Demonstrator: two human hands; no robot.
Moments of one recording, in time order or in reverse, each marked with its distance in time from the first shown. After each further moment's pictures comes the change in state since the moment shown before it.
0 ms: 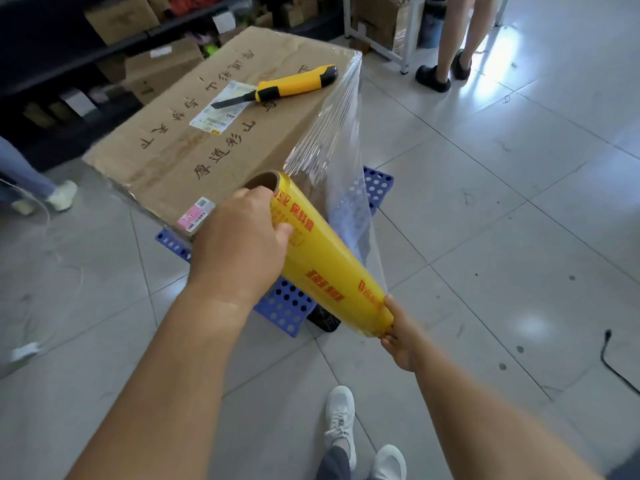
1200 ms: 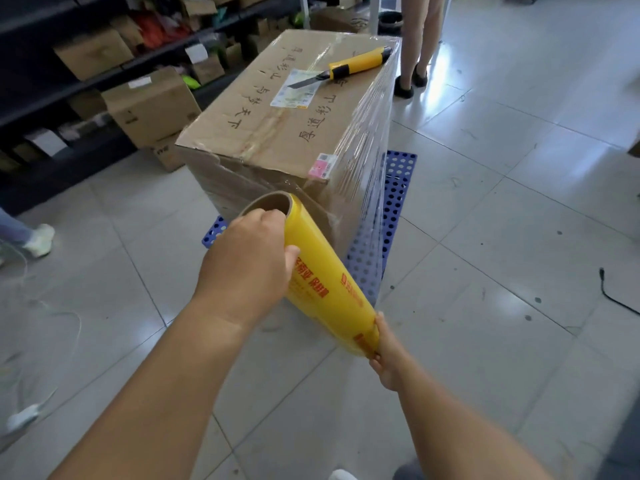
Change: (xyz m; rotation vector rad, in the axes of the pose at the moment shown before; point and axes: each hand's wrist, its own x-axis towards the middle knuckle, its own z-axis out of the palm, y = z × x) left_hand -0.067 -0.226 -0.039 0.001 -0.041 0.325; right_hand -0.054 0.173 0.205 0.188 0.110 -0.025
